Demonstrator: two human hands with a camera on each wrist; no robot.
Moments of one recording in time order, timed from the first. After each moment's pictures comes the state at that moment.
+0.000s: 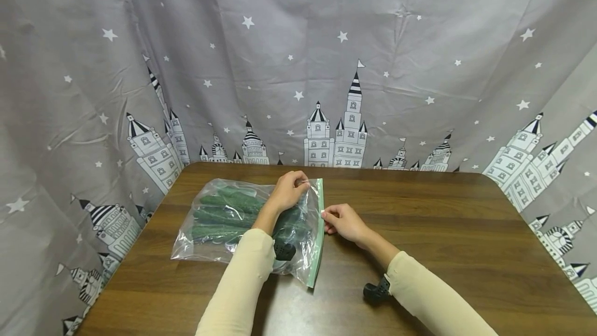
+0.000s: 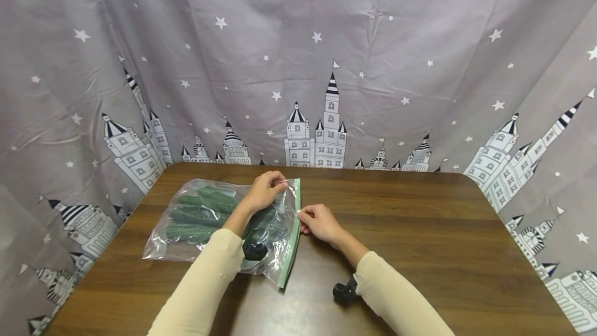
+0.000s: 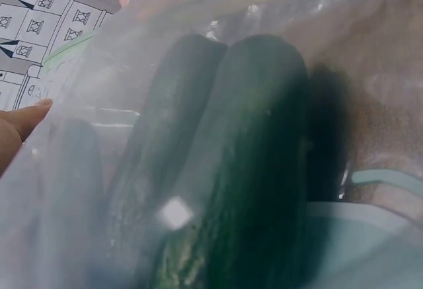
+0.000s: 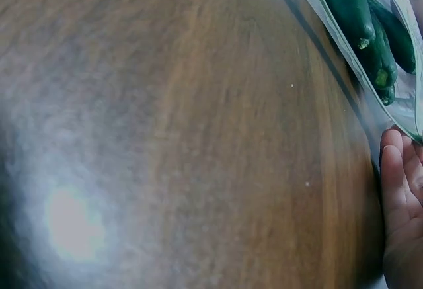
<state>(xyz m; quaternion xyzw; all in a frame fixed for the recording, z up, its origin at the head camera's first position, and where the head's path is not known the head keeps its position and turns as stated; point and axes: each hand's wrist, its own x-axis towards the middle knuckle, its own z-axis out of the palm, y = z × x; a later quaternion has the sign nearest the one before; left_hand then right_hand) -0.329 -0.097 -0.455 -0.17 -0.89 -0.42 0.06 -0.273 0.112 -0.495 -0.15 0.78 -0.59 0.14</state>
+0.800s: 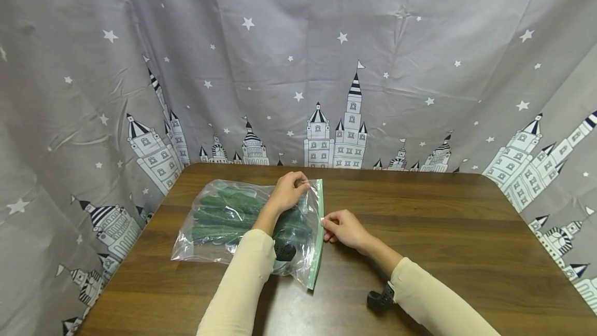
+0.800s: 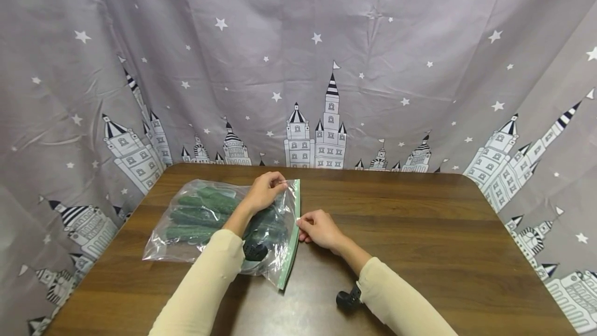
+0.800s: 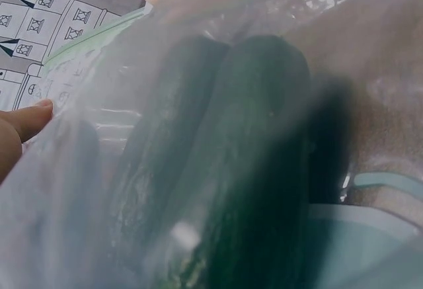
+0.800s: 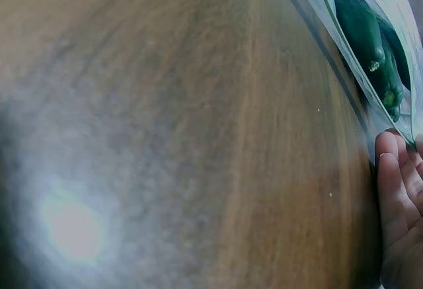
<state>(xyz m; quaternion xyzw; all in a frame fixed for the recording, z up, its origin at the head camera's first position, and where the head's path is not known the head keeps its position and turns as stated) -0.328 -0.097 -0.454 -0.16 -0.89 -0.43 0.06 -0.258 0.112 -0.492 -0.16 0.79 -0.57 0.15</state>
